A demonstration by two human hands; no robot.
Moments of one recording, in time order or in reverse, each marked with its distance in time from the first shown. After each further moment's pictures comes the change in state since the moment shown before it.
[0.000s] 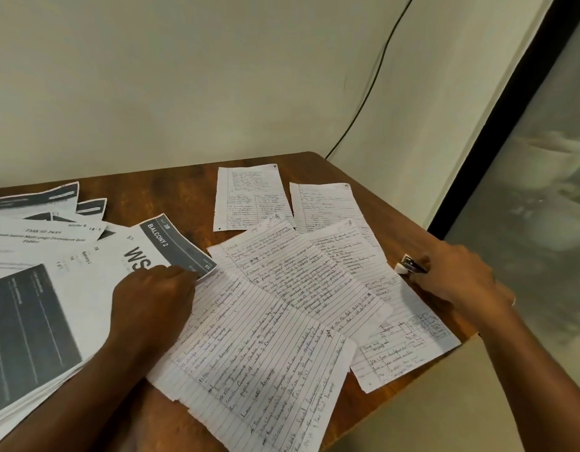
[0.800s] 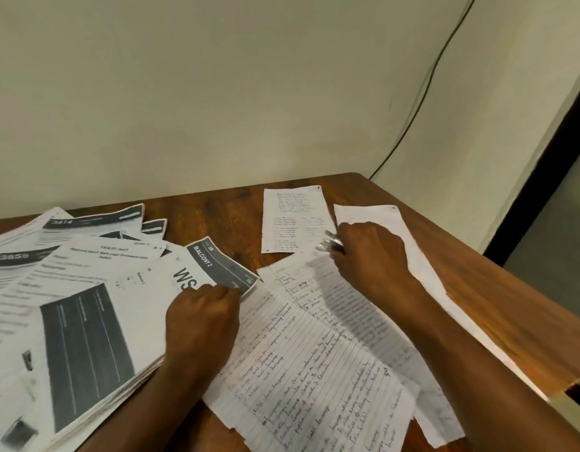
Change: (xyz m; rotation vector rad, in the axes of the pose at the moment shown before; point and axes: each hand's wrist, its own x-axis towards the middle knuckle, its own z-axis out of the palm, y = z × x) left_hand -0.002 -0.008 -0.016 0.054 -0.002 -0.090; right_hand -0.004 -0.207 -0.012 0.156 0.237 -0.495
